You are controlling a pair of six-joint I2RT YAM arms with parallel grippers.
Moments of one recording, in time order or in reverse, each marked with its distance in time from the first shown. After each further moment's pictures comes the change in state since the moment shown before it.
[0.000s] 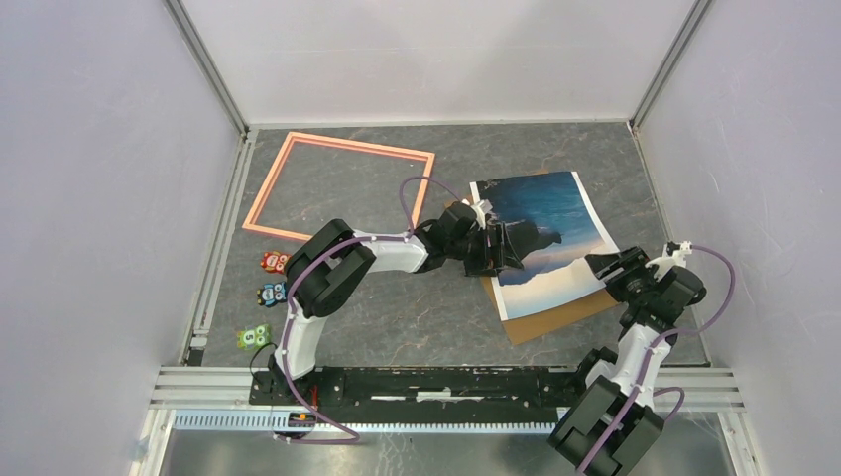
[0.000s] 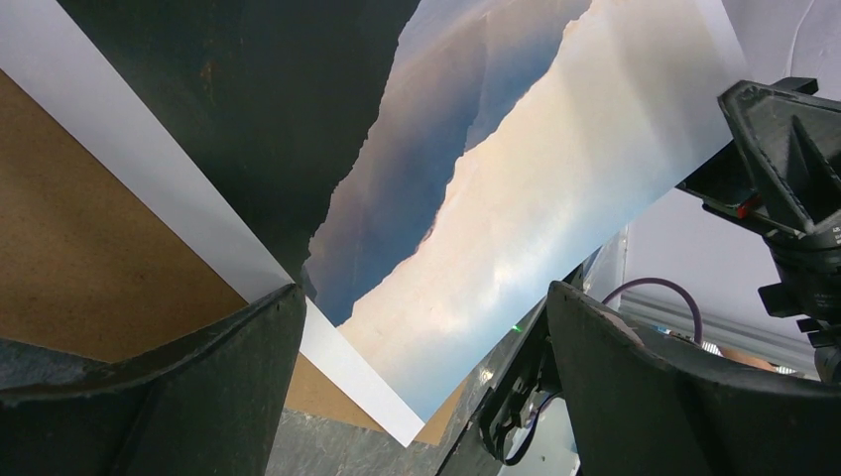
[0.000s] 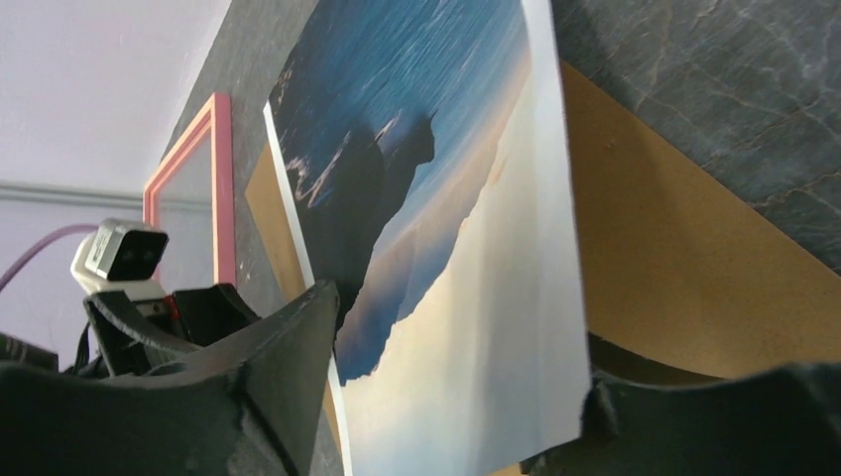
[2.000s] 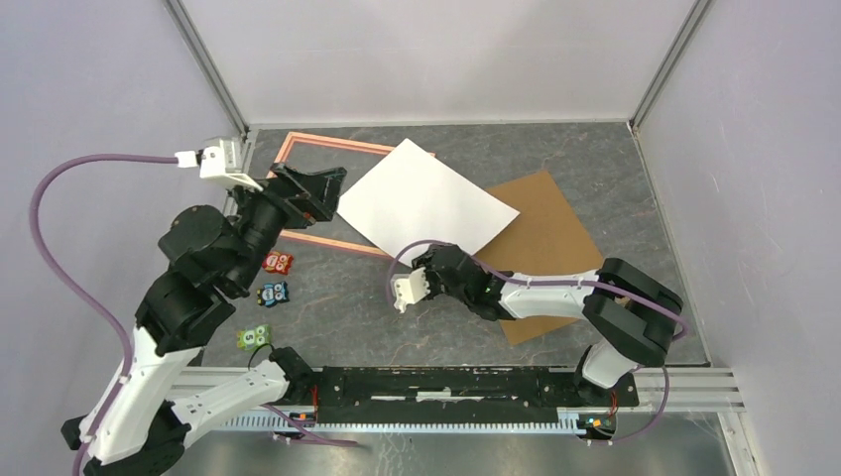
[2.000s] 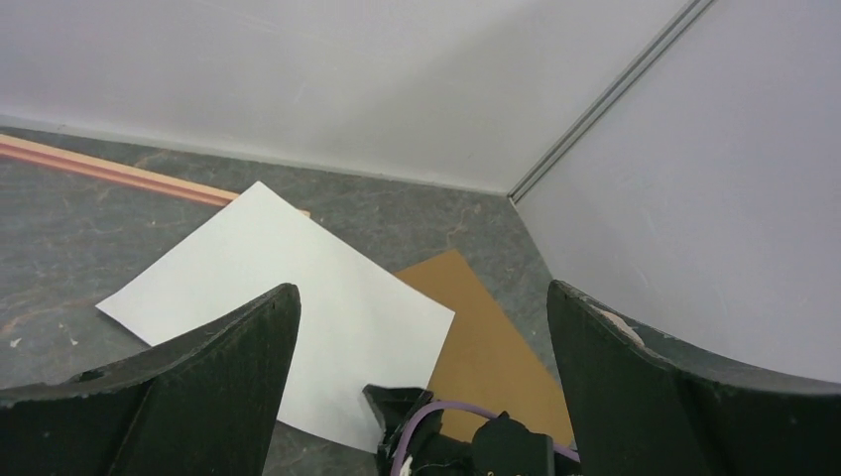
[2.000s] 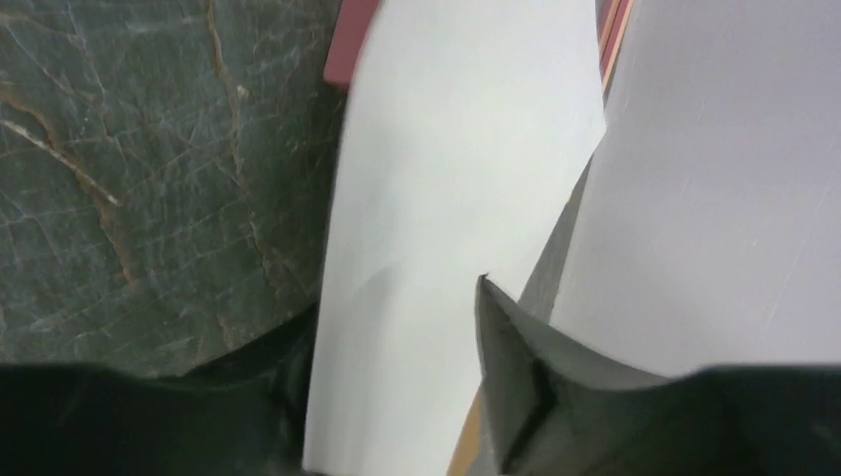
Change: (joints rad) left arm 0.113 -1.287 0.153 -0.765 -0.842 0.435; right arm 1.734 0.835 0.528 0.269 0.998 -1.641
